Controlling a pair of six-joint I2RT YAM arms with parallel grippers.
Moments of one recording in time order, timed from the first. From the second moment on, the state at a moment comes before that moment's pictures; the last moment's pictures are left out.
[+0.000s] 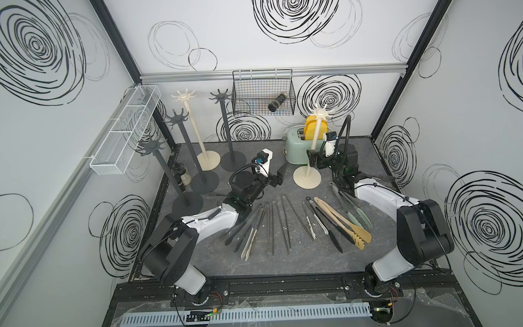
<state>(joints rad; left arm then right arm) -0.61 1.53 0.81 0.80 0.02 -0.05 0.29 1.59 1.01 0.32 -0.05 0.07</state>
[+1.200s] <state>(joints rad) -0.84 1.03 0.35 0.49 -0.13 -0.20 0.29 1.75 1.13 0.43 -0.01 0.01</state>
